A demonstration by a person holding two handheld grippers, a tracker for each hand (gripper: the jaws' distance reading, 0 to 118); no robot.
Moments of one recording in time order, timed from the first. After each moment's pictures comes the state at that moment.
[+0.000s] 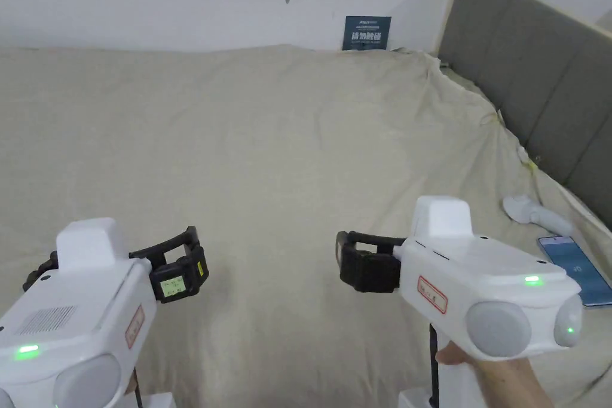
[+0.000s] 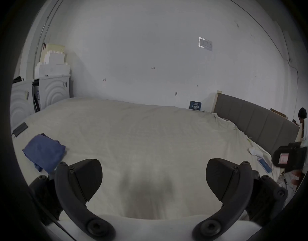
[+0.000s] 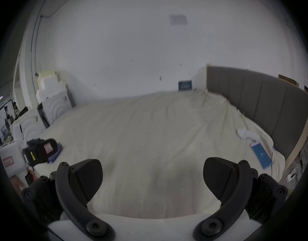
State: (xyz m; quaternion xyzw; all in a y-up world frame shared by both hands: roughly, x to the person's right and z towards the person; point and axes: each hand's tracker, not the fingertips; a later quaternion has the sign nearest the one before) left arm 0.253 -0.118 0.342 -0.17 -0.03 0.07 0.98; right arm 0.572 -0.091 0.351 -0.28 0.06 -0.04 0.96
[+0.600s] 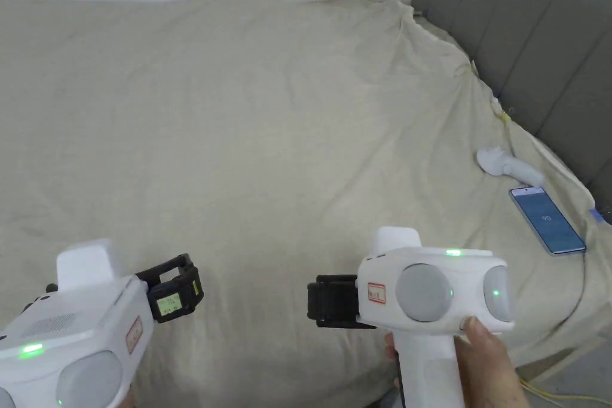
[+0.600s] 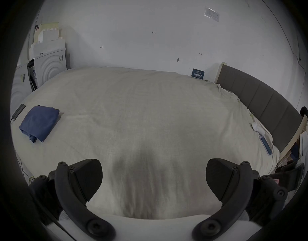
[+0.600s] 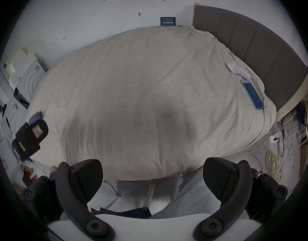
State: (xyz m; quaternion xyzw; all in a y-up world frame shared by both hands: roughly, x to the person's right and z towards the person) left arm 0.269 -0.161 0.344 -0.31 -0.03 0.07 0.95; right arm 0.546 -0.131 0.363 -0.50 -0.04 -0.08 0.86
